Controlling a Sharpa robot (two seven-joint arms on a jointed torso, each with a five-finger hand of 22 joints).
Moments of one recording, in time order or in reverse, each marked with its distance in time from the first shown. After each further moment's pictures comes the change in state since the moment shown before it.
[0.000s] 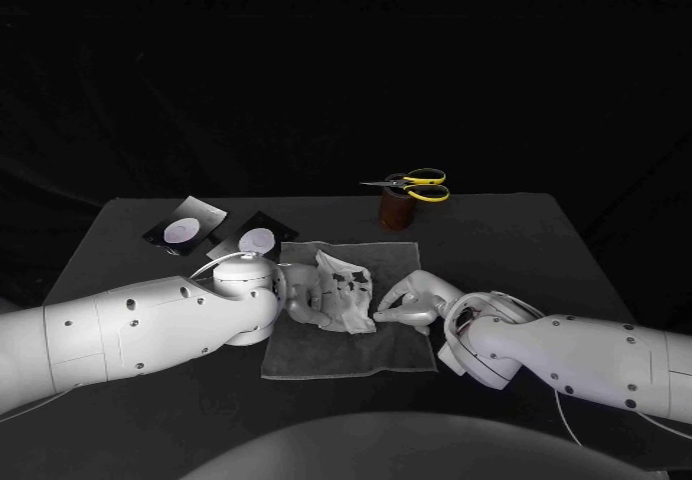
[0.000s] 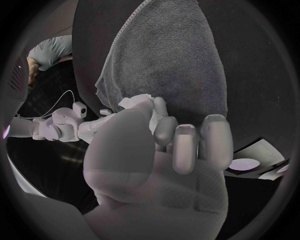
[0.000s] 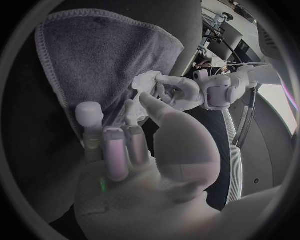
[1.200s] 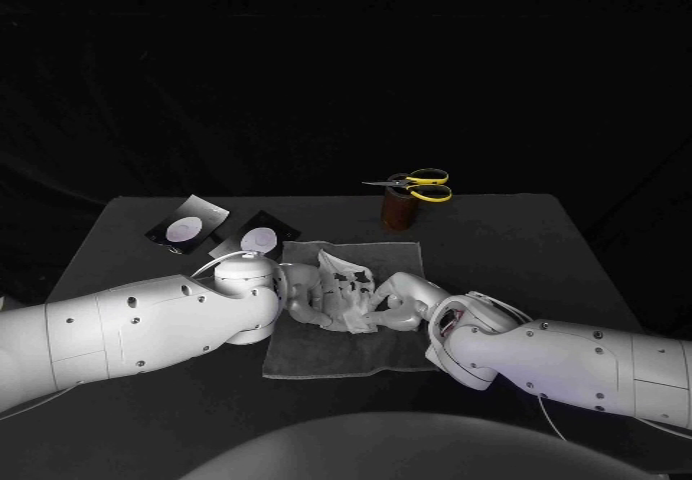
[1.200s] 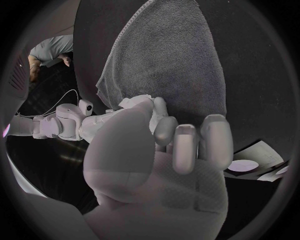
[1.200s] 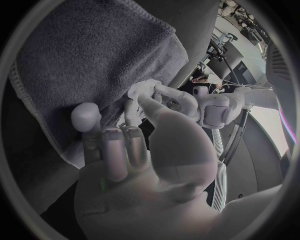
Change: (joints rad) left arm 0.001 -0.004 0.001 0.003 0.011 0.005 -0.001; left_hand 0.000 0.000 0.000 0.000 0.000 -0.002 -0.001 0.005 0.000 0.000 0.000 0.000 -0.002 0.000 0.000 0.000 0.000 0.000 0.000 0.000 -0.001 0.000; right arm -0.023 0.088 -0.001 -0.083 -0.178 0.000 0.035; right_hand 0.085 0.061 -0.072 0.021 0.000 0.058 -0.006 -0.031 -0.029 -0.002 0.005 0.040 0.000 -0.002 0.008 0.001 0.001 -0.001 0.017 0.018 0.040 0.040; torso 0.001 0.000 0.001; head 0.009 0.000
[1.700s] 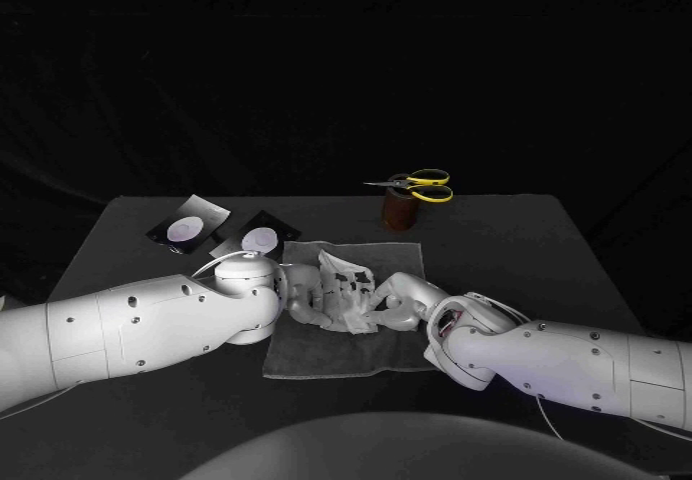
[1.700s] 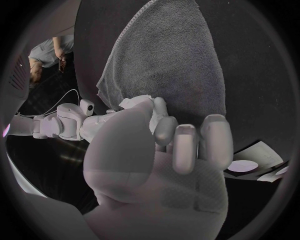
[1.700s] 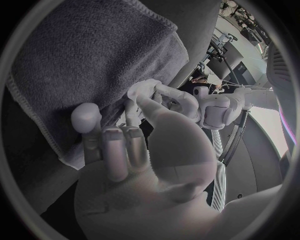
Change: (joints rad) left arm 0.000 -0.002 0.000 0.002 0.003 0.004 -0.001; left_hand 0.000 0.000 0.000 0.000 0.000 -0.002 -0.002 -0.001 0.000 0.000 0.000 0.000 0.000 0.000 0.000 0.000 0.000 0.000 0.000 0.000 0.000 0.000; right arm -0.006 0.011 0.003 -0.012 -0.004 -0.002 0.005; right_hand 0.030 0.030 0.012 -0.012 0.000 0.058 -0.025 0.013 -0.001 0.000 -0.022 0.003 -0.001 0.002 -0.014 0.000 -0.001 -0.001 0.009 -0.009 0.008 0.007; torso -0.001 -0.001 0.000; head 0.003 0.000
